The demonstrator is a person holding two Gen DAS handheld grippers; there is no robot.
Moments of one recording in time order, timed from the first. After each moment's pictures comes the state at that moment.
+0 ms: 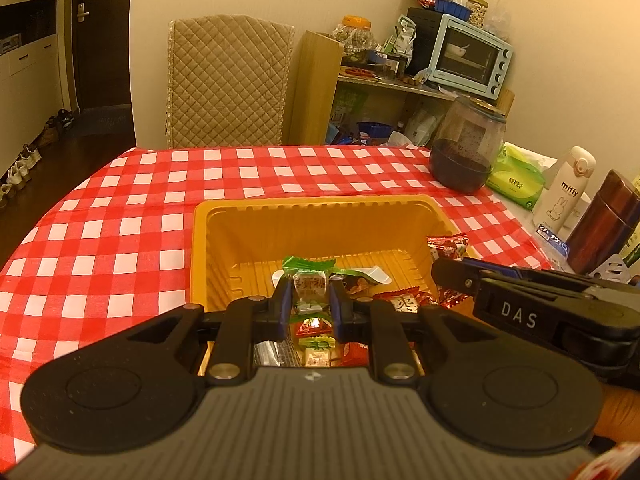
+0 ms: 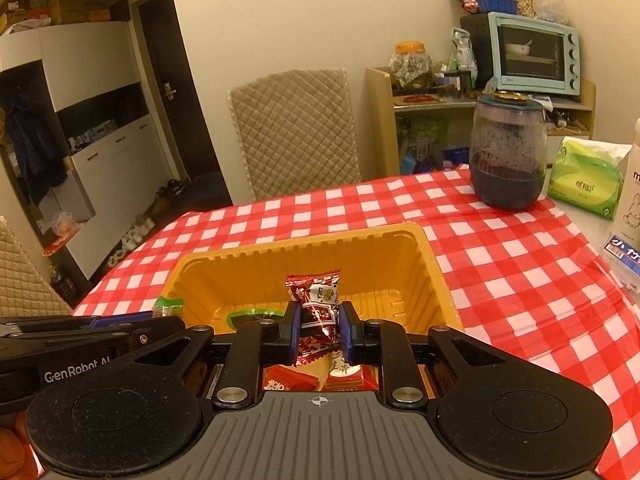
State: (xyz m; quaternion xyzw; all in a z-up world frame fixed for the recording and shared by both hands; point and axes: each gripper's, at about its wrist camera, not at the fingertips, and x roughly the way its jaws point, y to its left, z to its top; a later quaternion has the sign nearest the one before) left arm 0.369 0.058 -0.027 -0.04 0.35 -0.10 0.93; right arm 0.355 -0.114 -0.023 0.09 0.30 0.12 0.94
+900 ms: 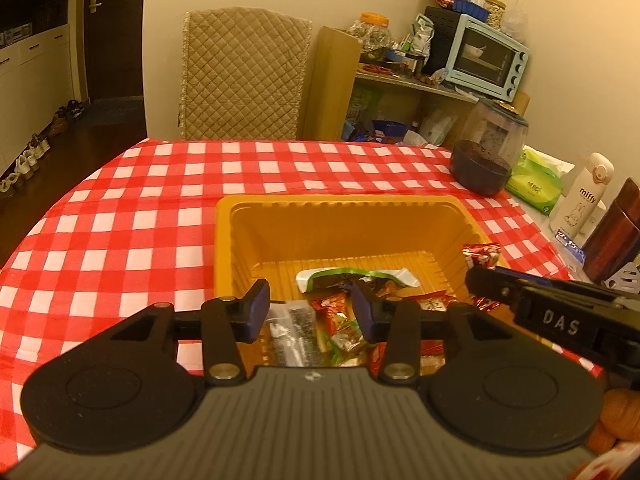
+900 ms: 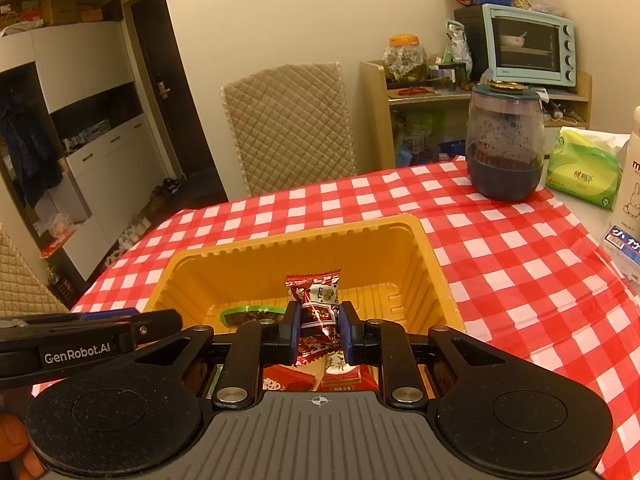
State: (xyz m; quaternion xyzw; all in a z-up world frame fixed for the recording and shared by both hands) left arm 0.380 0.075 -0.037 -0.05 0.36 -0.08 0.93; right arm 0.358 -0.116 -0.027 0.10 0.31 0.11 0.94
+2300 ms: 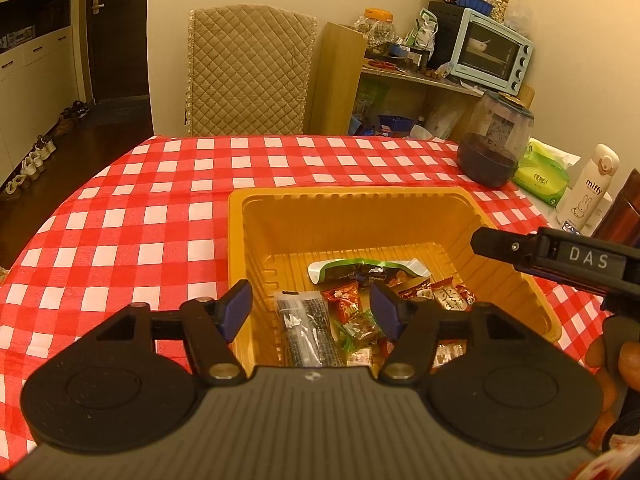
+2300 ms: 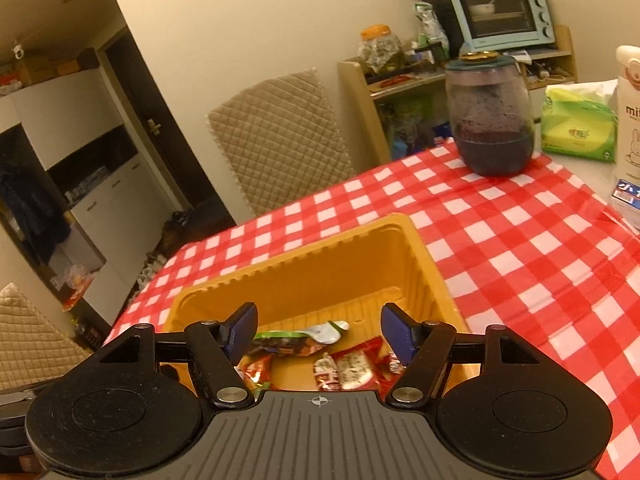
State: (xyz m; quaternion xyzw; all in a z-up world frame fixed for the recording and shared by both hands) left arm 0.375 0.079 -0.038 -0.04 0.36 -0.08 0.93; right arm 0.374 -0.145 -0.031 0.19 0.31 0.11 0.93
